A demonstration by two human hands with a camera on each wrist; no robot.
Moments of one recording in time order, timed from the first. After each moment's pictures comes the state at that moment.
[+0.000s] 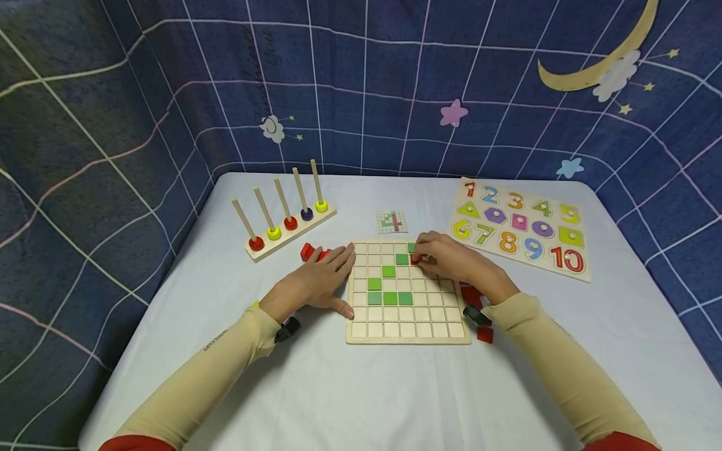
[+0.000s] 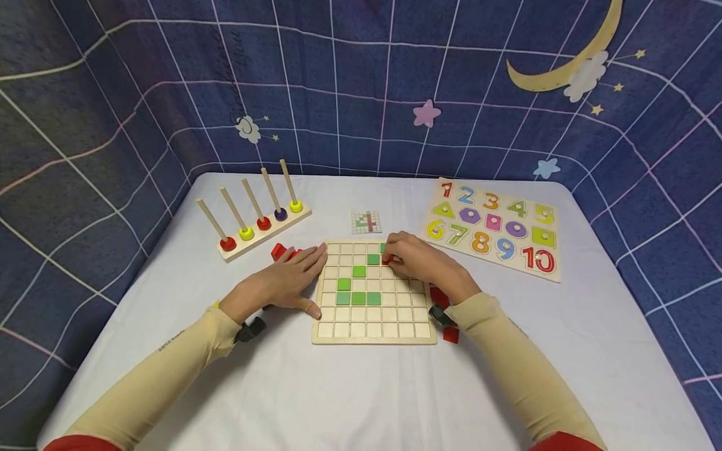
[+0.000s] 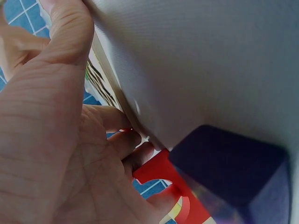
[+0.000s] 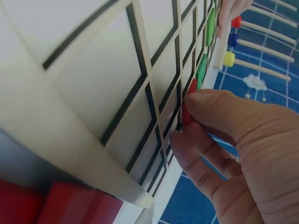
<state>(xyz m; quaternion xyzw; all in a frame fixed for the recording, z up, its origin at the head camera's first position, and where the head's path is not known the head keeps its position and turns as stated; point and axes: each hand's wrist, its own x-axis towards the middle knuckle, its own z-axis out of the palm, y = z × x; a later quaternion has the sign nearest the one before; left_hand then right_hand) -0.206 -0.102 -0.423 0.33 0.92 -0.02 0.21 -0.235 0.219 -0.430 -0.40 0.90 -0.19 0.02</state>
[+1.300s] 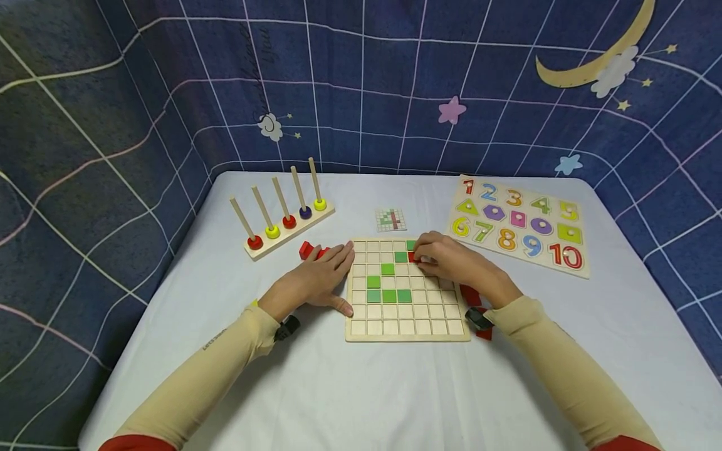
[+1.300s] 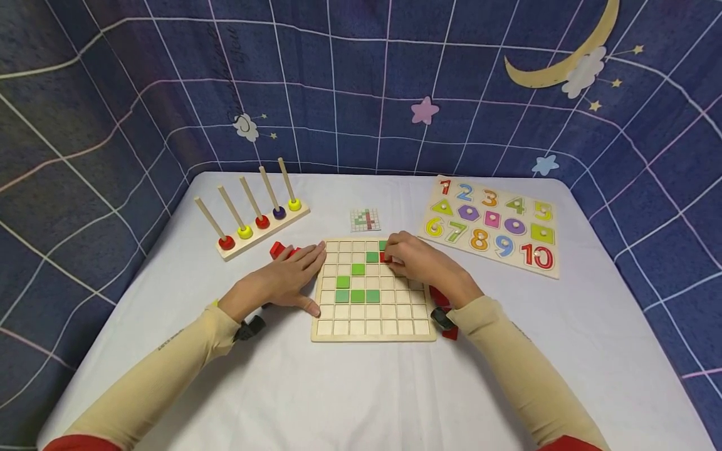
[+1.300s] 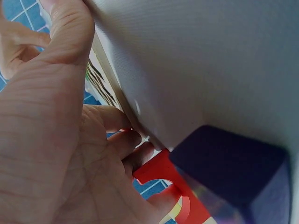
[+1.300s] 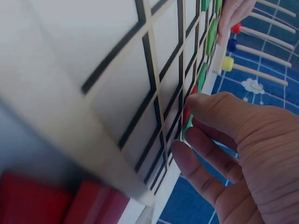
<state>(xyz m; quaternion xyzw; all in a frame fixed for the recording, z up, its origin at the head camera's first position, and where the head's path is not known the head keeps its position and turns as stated) -0.207 -0.101 -0.423 0.33 0.92 -0.03 0.22 -0.223 0.222 -0.429 -0.39 0.90 -0.18 0.00</state>
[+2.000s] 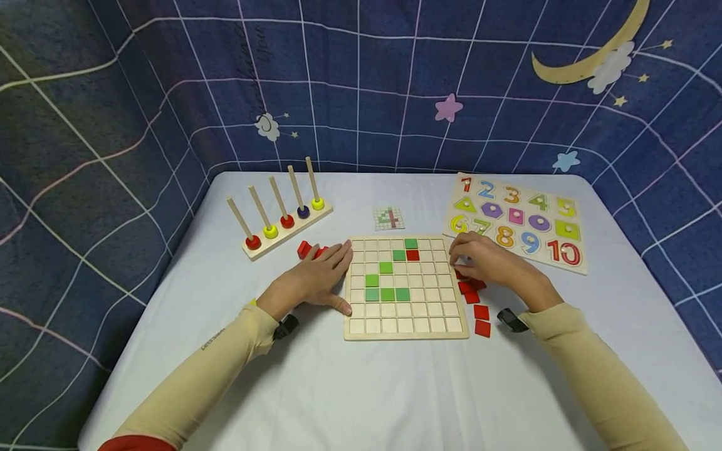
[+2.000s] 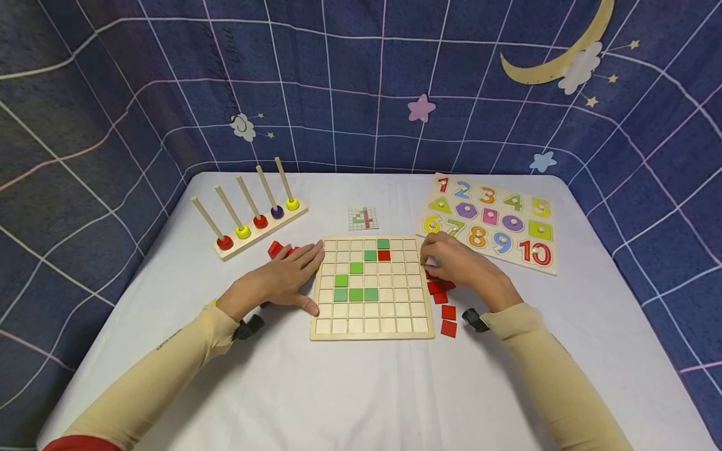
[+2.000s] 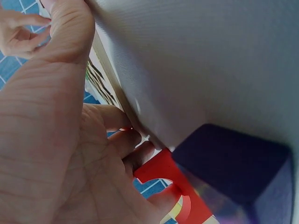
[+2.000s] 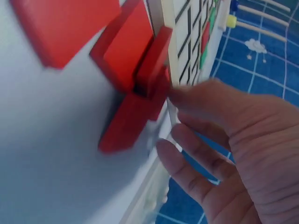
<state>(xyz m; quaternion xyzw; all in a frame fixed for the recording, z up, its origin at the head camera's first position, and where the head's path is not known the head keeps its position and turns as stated) -0.208 -0.100 -0.421 0.33 0.92 -0.02 0.22 -0.207 0.282 -0.419 -0.30 0.94 -0.17 0.06</state>
